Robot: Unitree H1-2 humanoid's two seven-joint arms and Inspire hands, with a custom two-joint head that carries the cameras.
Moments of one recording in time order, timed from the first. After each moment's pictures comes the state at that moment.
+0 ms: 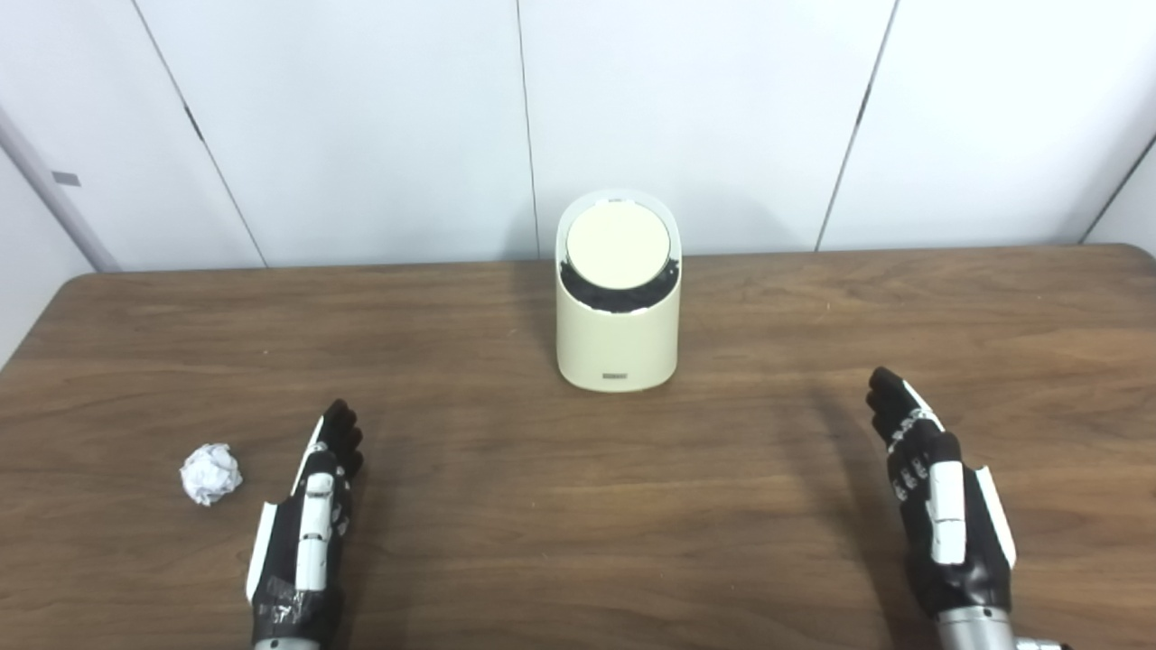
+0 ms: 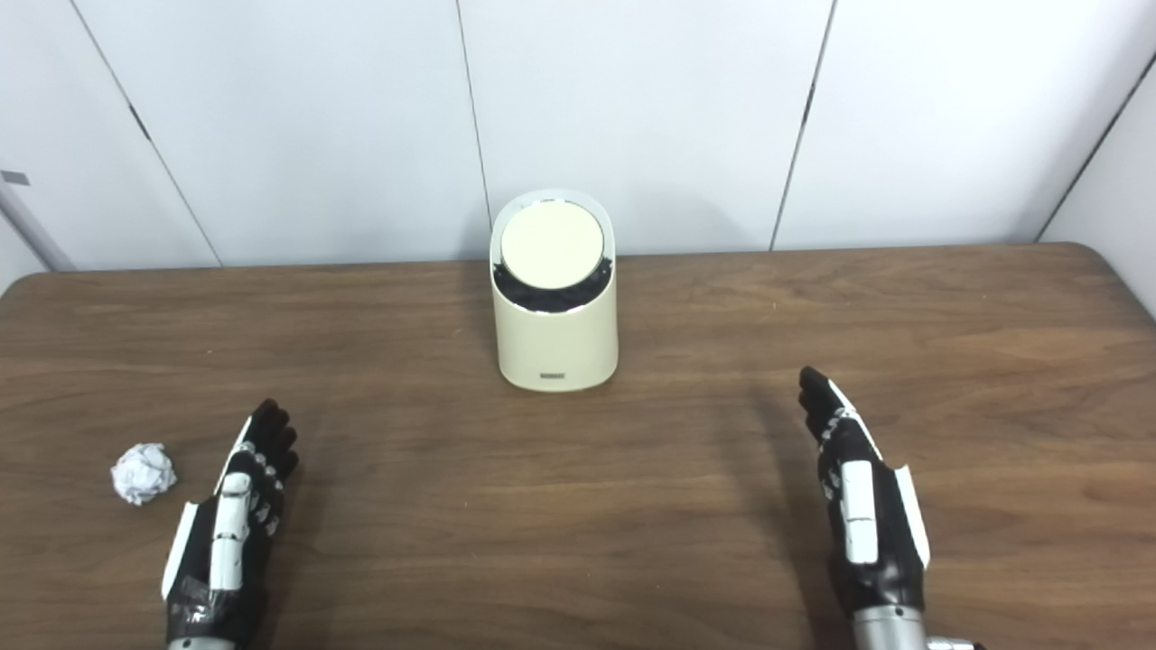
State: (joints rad) left arm 0.20 0.06 0.11 -0.20 -0.15 -0.10 -0.09; right arm 0.18 -0.04 -0.12 -0.21 0.07 -0.14 0.04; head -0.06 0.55
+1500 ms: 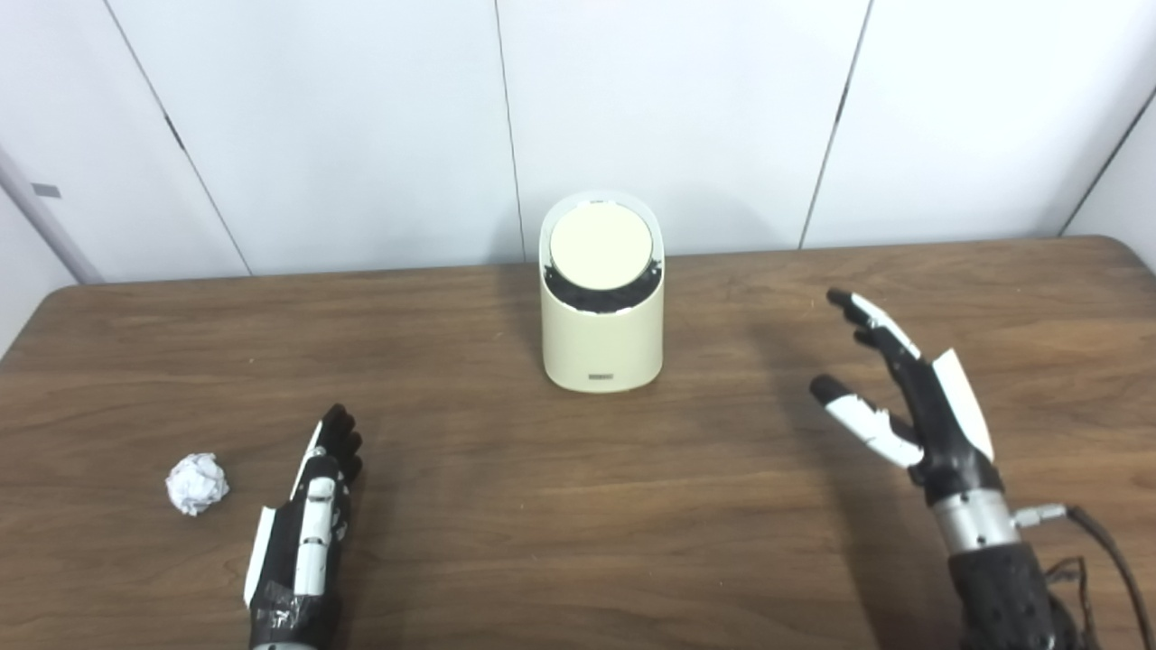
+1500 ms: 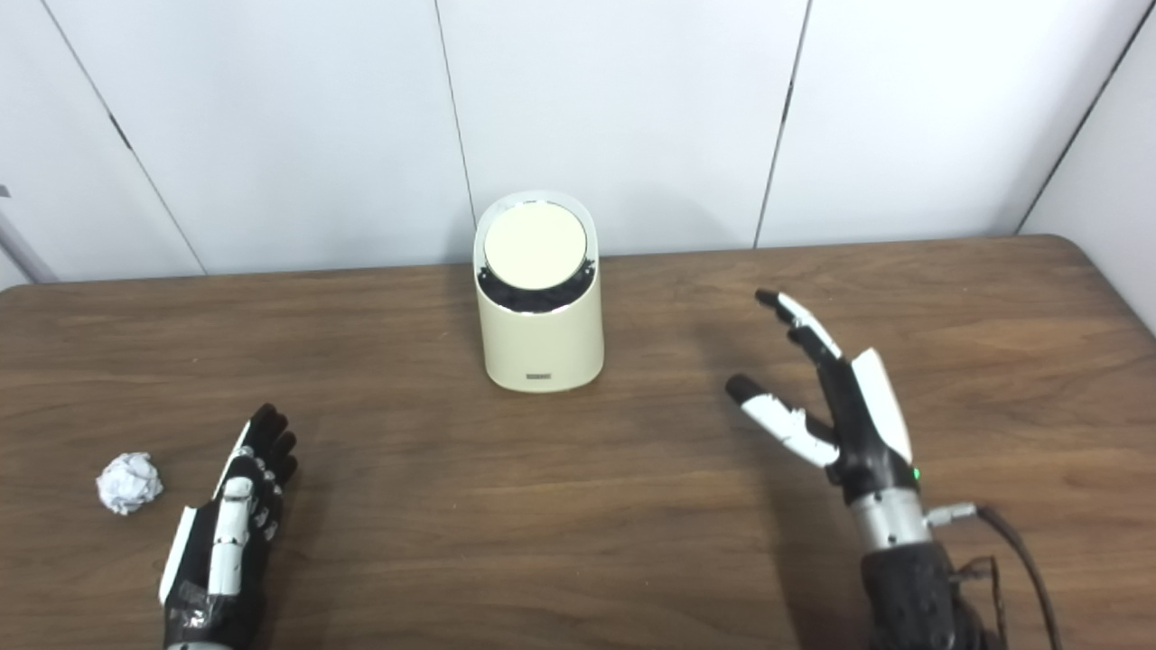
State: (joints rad) left arm 0.21 0.06 0.11 -0.20 -0.15 -0.10 -0.10; right arm -0.08 -0.22 -0.06 -0.21 -0.37 -0.03 0.00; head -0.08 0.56
